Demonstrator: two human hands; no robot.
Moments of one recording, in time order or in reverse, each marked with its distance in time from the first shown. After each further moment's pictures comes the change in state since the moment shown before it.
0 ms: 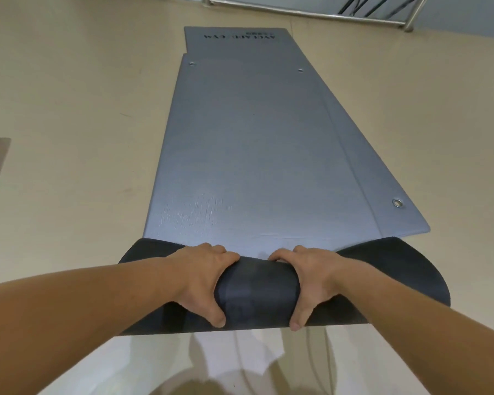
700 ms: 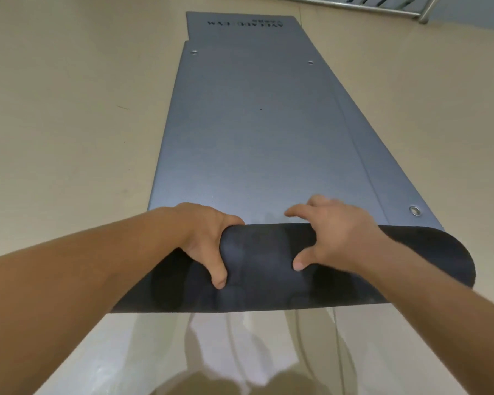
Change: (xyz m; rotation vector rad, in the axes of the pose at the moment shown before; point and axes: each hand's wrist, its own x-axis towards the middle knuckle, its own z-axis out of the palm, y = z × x) left_hand 0.050 -0.047 -0.075 -0.126 -0.156 -0.089; right_hand -0.004 -0.025 -0.073 -0.164 0.403 0.087
